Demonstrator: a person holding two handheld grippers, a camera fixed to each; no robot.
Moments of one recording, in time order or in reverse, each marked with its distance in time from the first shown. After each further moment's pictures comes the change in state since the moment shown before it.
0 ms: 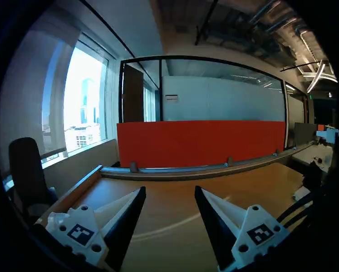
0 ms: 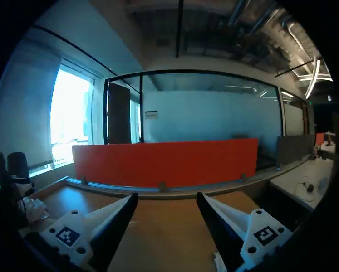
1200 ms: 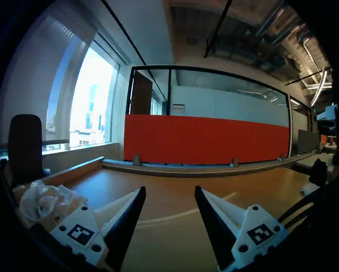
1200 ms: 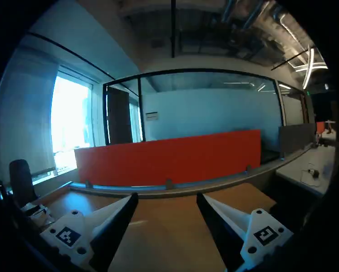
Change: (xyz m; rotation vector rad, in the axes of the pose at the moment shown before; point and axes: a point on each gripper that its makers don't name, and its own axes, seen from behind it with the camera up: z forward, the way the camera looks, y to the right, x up) left arm -0.110 -0.012 0.009 0.035 0.113 -0.078; right arm -0.038 -0.018 0.003 0.004 0.016 0.063
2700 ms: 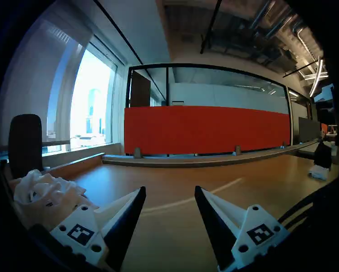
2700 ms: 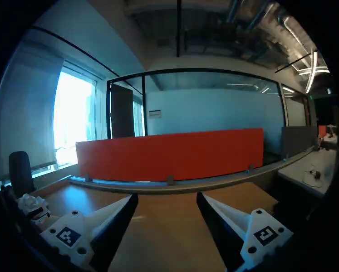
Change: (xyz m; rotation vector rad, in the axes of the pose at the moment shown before) left arm -0.055 -0.001 0.003 0.005 -0.003 0.057; right arm -0.032 -0.003 0.008 0.022 -0.001 -0.034
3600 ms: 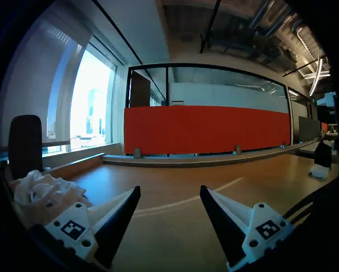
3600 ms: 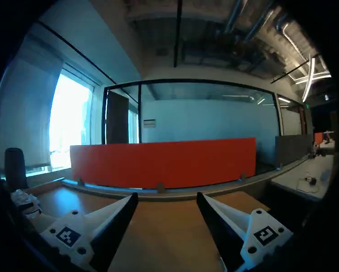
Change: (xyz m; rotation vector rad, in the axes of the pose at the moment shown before) left arm -0.004 0.002 0.002 0.001 0.000 0.003; right arm -0.004 0.035 -0.005 -0.053 0.088 -0.044
